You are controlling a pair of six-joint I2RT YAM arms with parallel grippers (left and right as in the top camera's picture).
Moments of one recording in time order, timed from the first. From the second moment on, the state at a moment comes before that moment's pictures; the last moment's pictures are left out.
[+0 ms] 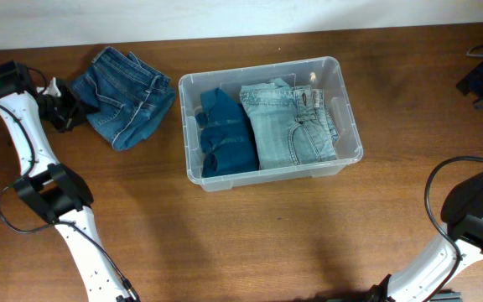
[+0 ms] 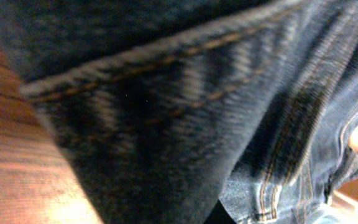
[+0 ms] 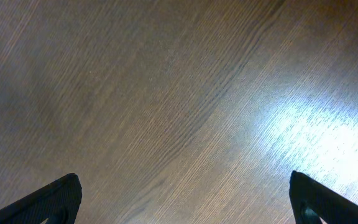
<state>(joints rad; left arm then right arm) 0.41 3.01 3.11 -1.59 0.66 -0.25 -0.53 2.07 2.13 -1.32 0.16 0.42</state>
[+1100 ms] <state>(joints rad) 0.22 2.29 3.12 -1.69 0.68 -0.18 -0.53 2.07 2.14 -1.32 0.16 0.42</state>
